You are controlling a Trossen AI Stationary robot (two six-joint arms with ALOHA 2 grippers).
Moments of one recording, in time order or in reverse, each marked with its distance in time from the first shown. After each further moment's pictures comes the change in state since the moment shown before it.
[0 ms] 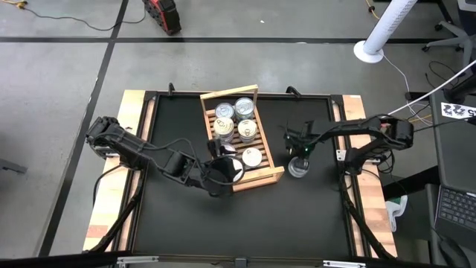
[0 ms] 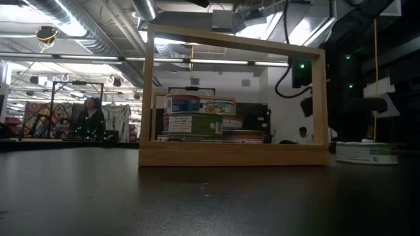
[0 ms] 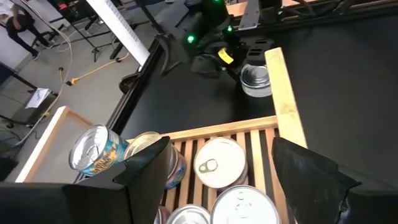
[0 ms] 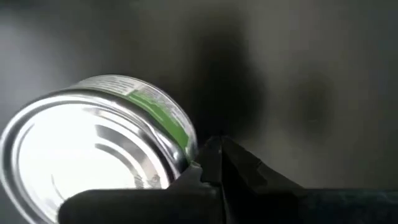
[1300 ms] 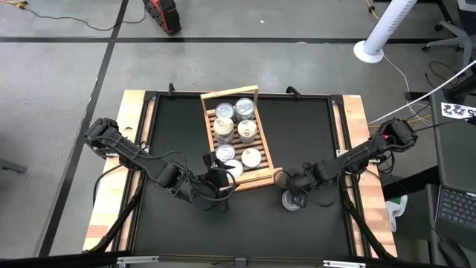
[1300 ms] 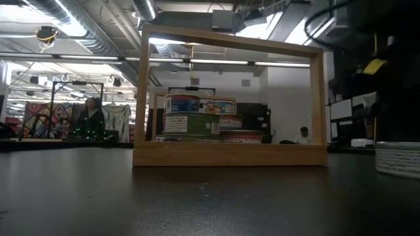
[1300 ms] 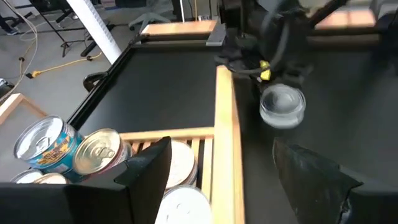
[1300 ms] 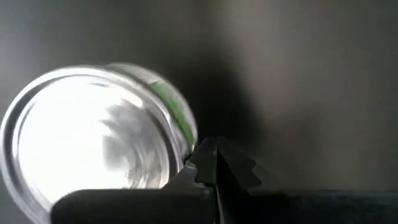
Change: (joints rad) left arm -0.117 0.001 0.000 0.024 0.000 -0.180; right arm 0.745 0.000 -0.001 0.129 0.116 0.891
